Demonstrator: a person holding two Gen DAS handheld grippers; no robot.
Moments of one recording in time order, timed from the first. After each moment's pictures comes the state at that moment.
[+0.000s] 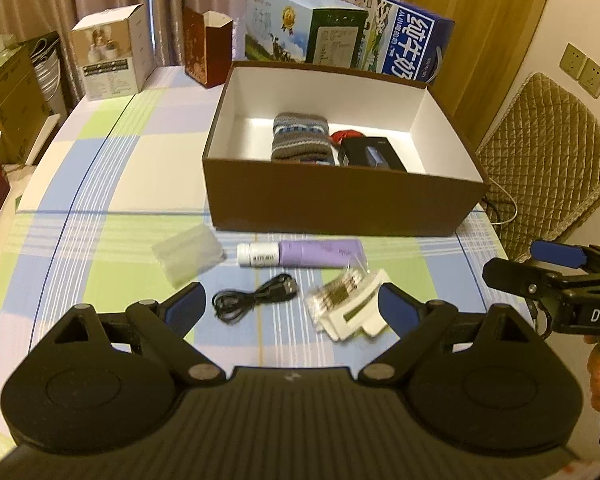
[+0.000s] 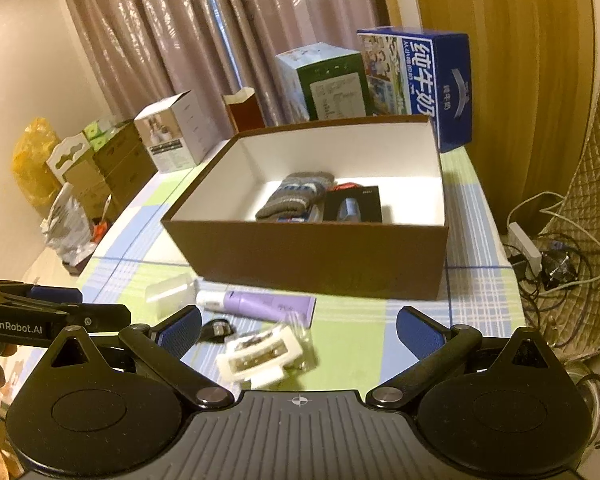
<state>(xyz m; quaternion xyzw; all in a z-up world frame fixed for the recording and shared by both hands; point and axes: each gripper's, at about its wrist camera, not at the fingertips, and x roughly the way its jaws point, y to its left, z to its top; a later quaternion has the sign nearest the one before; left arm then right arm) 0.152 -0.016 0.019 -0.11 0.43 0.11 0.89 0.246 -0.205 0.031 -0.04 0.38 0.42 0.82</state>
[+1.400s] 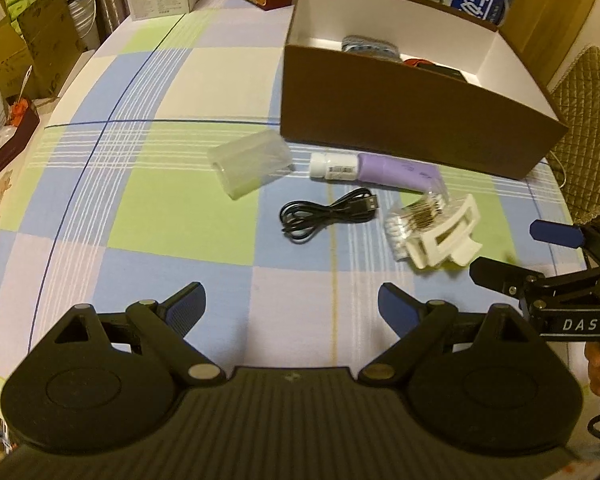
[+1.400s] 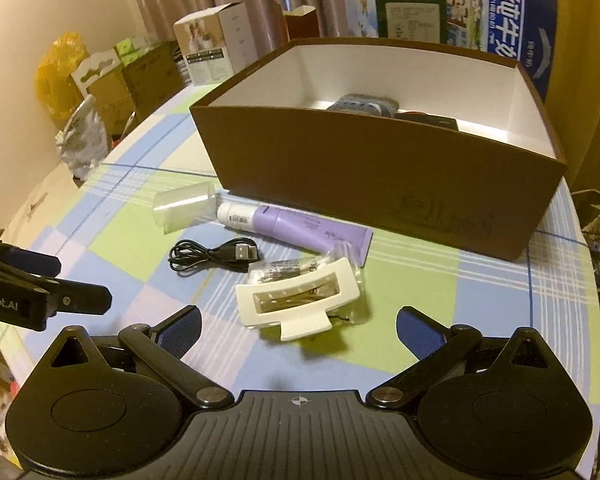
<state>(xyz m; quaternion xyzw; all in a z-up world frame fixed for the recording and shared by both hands) 0.127 0.025 -0.047 -0.13 0.50 0.17 0.84 0.224 -0.146 -0.051 -0.14 0.41 0.46 0.77</state>
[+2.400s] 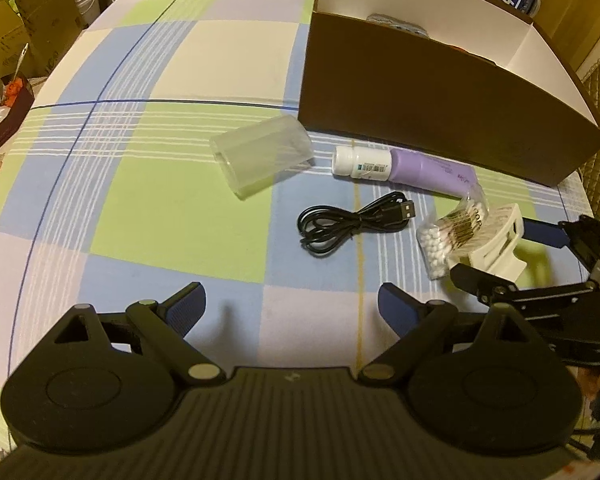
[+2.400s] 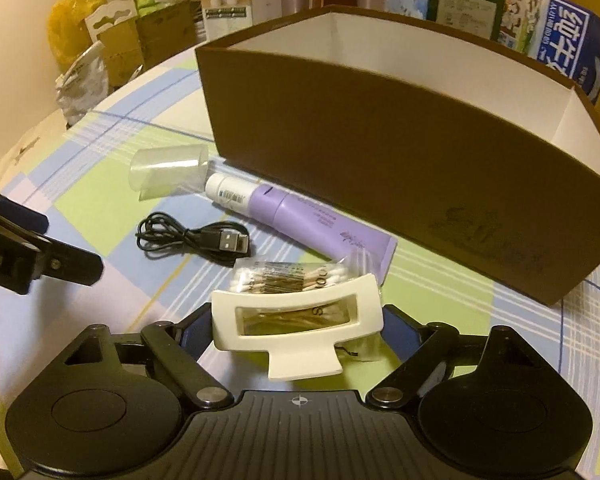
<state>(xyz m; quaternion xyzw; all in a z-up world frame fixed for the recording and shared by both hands) 0.158 0.051 -0.081 -0.15 0.52 0.17 0.82 0.233 -0.101 -0.093 -0.21 0.39 0.47 0.76</state>
